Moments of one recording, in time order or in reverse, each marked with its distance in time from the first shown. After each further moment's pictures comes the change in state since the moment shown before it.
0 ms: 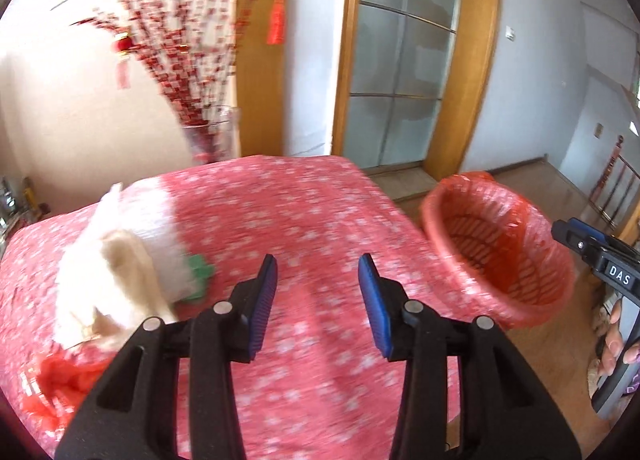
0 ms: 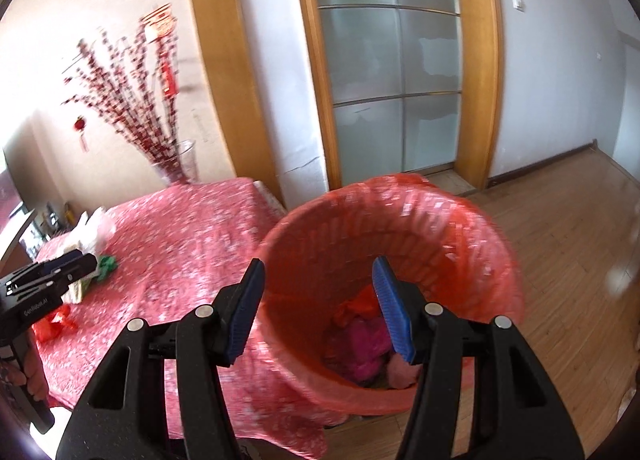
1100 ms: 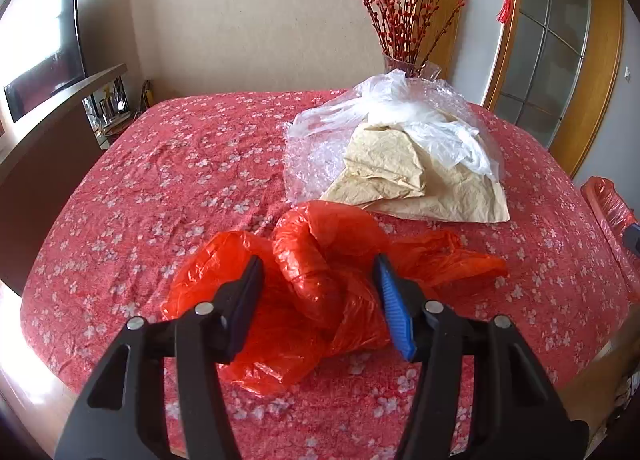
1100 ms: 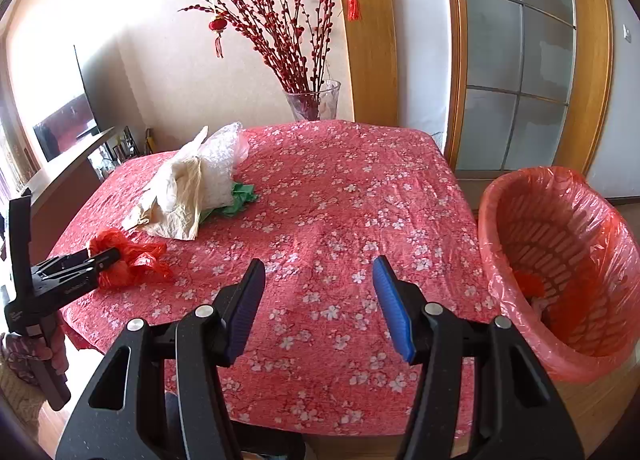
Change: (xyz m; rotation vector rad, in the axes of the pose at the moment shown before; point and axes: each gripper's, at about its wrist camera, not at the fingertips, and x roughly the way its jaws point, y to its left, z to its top) left arm -0.044 0.179 -0.104 -0.268 0.106 0.327; right arm 0.025 0.162 -0.047 -0.205 0.118 0.259
